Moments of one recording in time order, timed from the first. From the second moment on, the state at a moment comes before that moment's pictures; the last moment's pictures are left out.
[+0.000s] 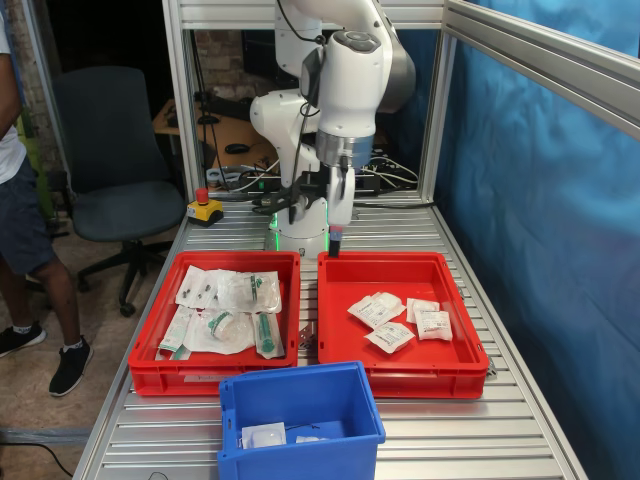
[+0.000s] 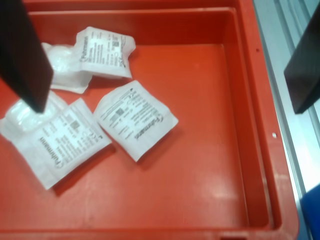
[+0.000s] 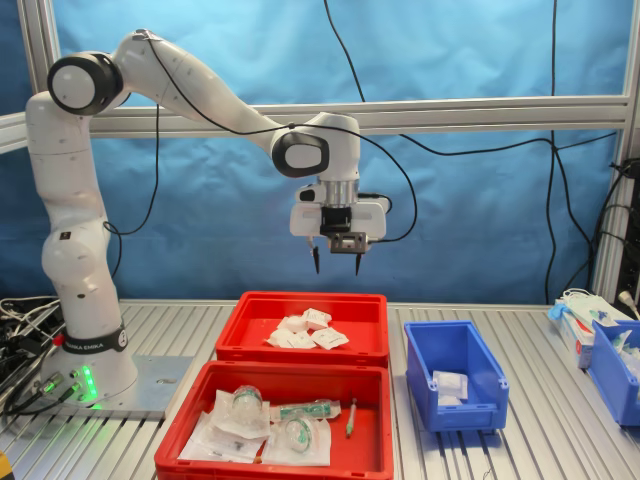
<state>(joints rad) 0.34 0.00 -0.20 -2.15 -0.12 2.15 2.62</state>
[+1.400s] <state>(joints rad) 0.50 0.19 -0.19 -2.21 -0.12 2.43 2.74</state>
